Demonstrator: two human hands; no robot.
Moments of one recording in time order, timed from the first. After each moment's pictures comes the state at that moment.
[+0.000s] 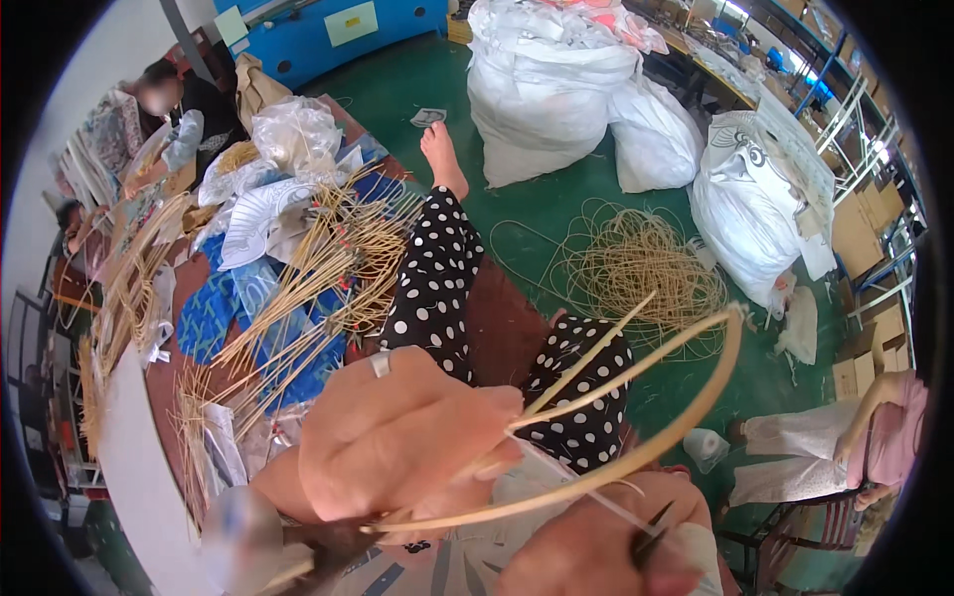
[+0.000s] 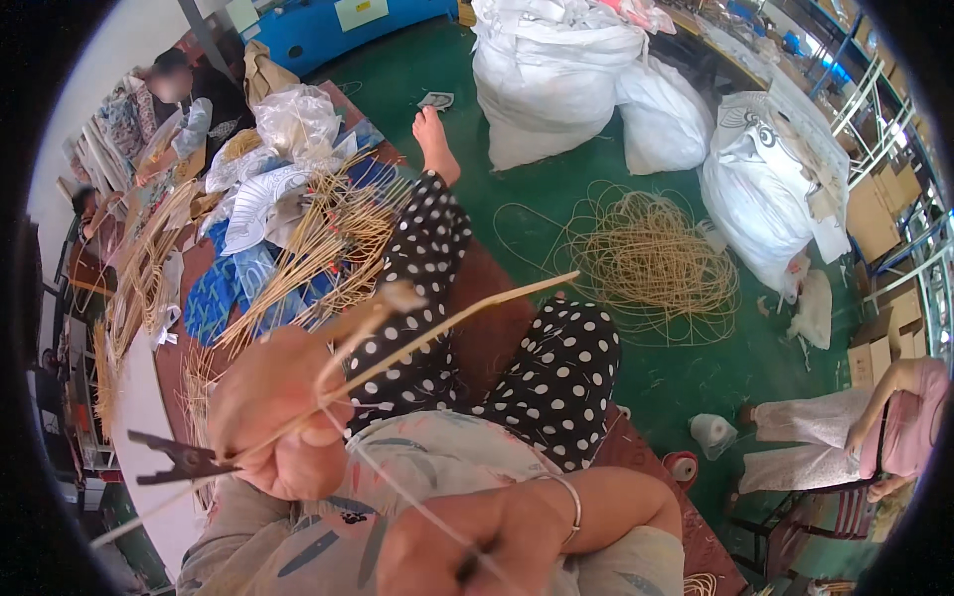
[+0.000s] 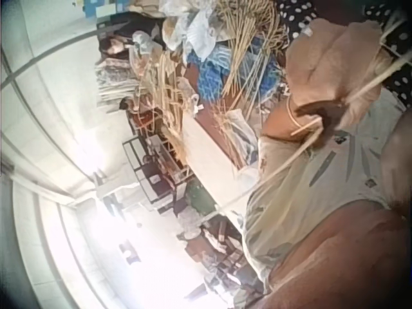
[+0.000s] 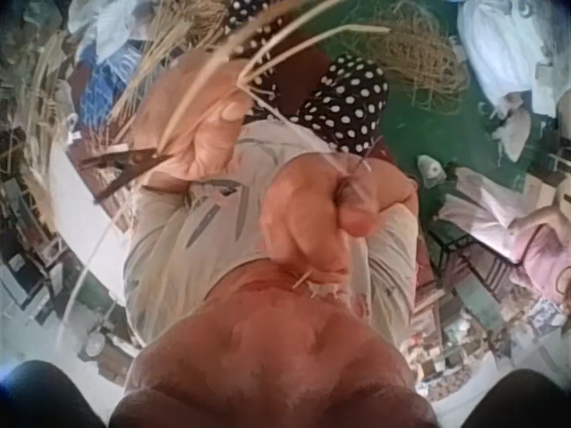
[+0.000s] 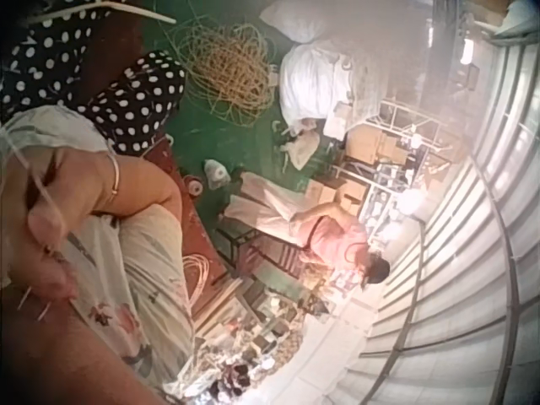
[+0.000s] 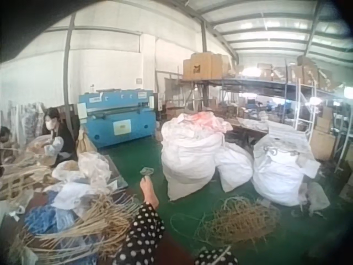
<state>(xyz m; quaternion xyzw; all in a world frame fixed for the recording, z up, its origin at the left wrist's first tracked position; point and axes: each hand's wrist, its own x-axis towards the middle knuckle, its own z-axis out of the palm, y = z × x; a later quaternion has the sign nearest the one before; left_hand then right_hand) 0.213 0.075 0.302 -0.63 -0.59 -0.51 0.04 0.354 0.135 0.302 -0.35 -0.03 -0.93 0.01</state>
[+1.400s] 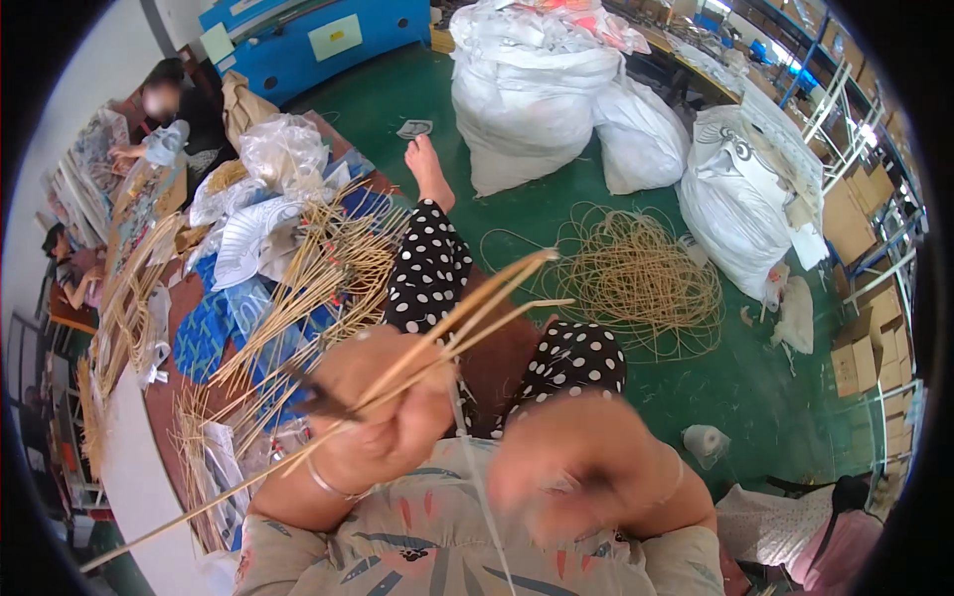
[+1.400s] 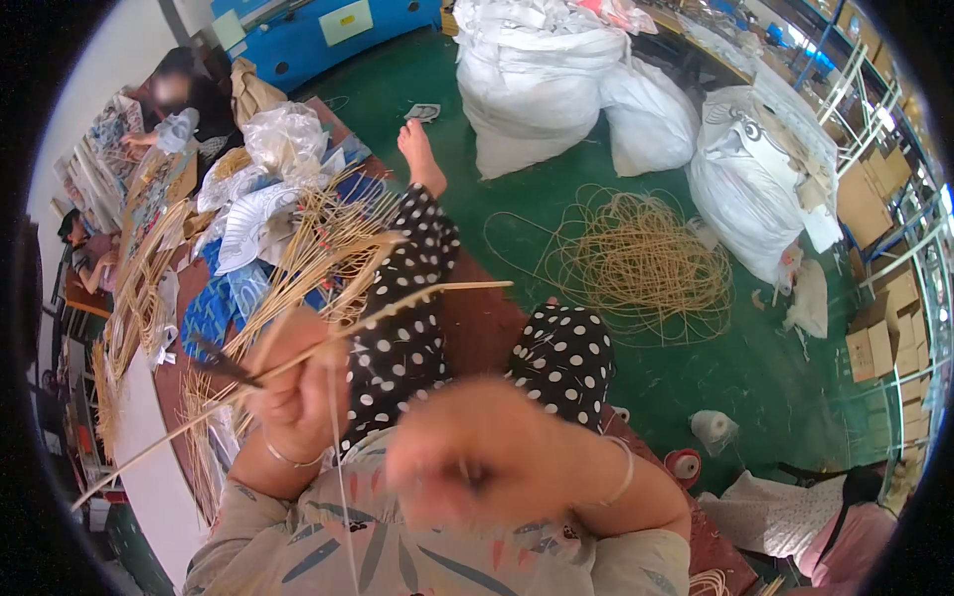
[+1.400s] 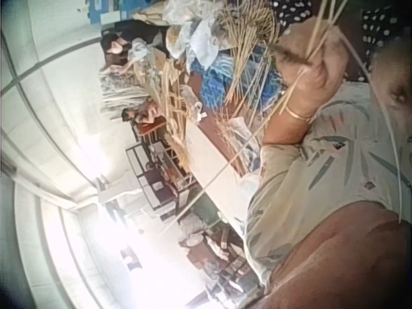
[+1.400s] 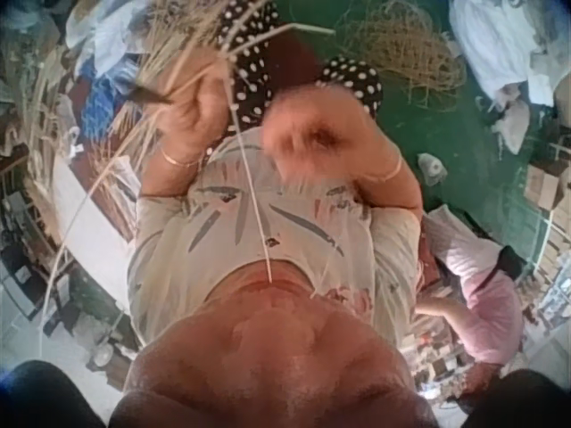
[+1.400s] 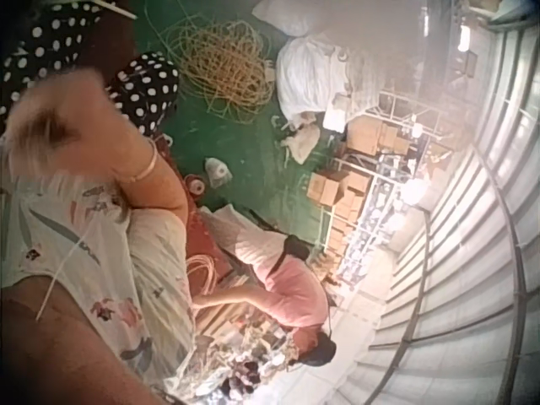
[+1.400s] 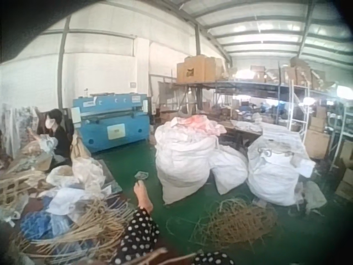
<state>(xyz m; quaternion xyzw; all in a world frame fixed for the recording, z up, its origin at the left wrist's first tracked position) 0.214 0.086 0.270 -0.58 -0.62 -0.52 0.12 0.364 0.202 0.295 -0.12 0.72 -0.66 -0.18</state>
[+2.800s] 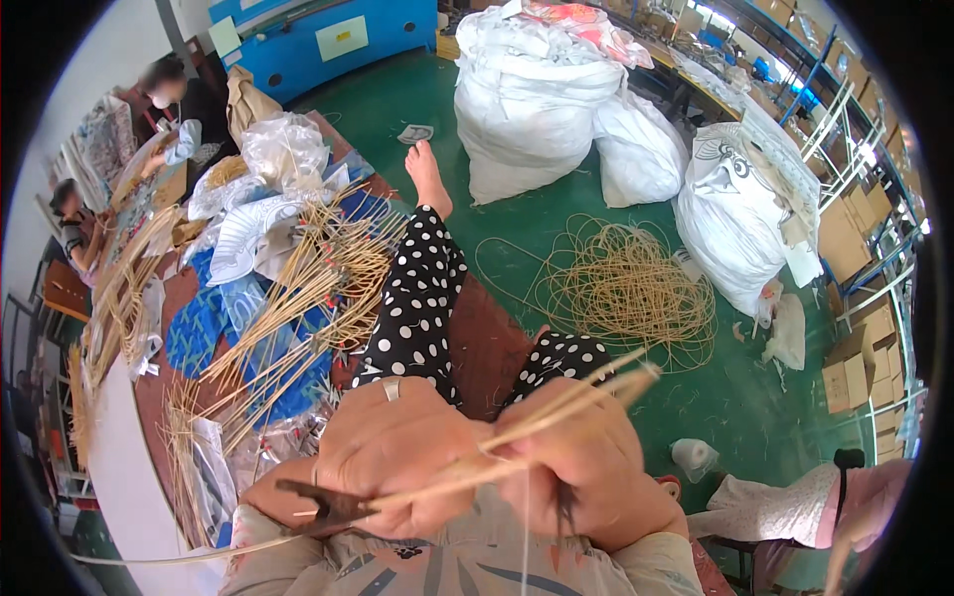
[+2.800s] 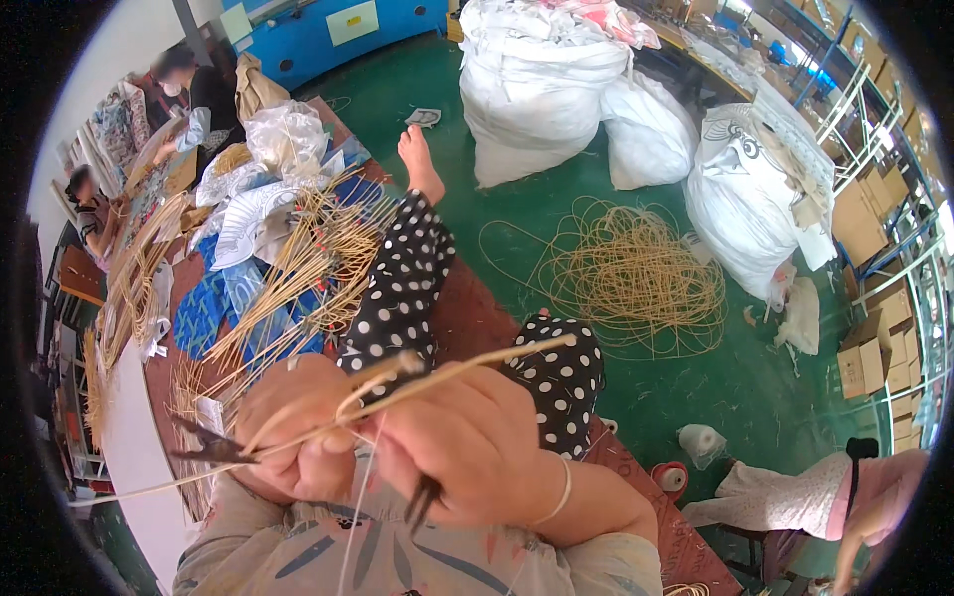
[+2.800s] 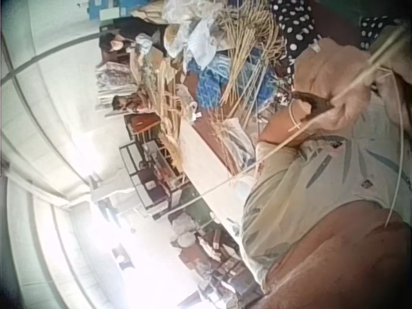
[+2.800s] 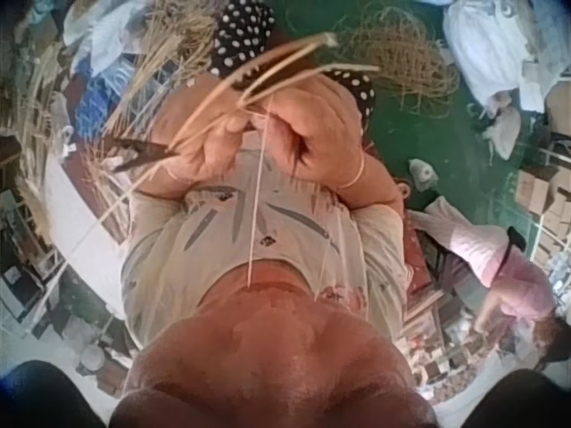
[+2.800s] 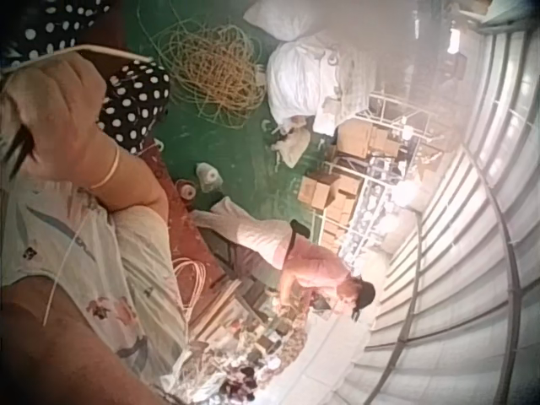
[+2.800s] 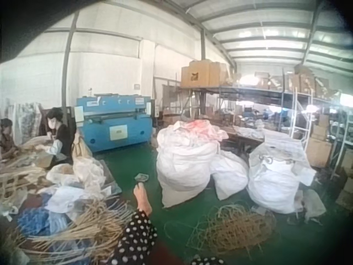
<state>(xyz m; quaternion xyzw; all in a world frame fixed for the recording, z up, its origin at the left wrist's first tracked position) 0.223 0.088 0.300 -0.66 -0.52 -0.54 0.04 0.347 0.190 0.292 -0.06 0.83 -0.28 -0.48</state>
